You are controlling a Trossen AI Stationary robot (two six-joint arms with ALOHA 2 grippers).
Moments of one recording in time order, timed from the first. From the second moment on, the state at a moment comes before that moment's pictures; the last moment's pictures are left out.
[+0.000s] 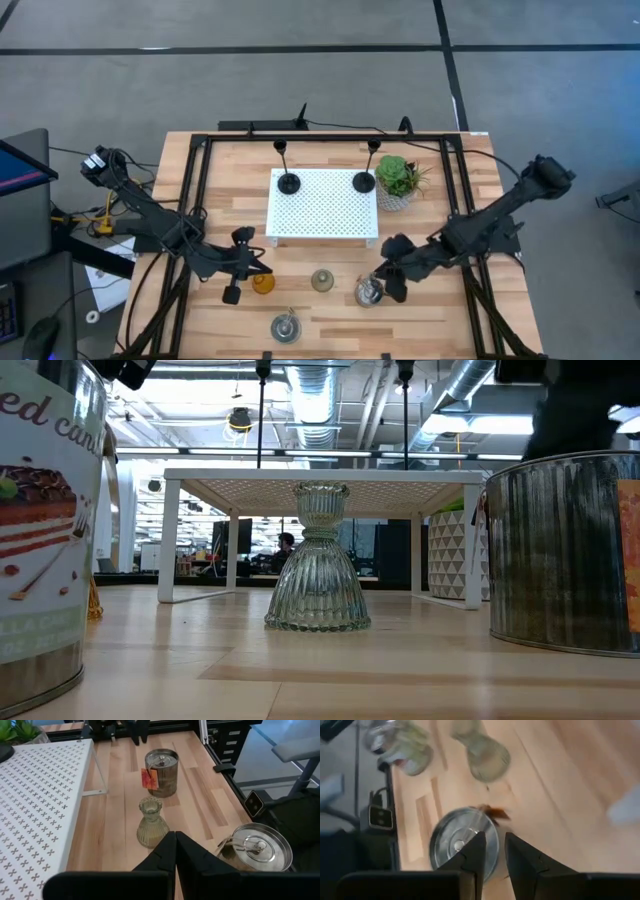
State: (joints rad) left arm -0.72 0.89 0.70 -0.17 -0.48 -0.19; right arm 0.57 1.30 0.76 -0.31 0.25 0.95
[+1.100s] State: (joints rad) left arm -0.72 0.89 0.70 -0.17 -0.48 -0.19; right arm 0.52 1.37 0.77 -0.49 0.02 1.20
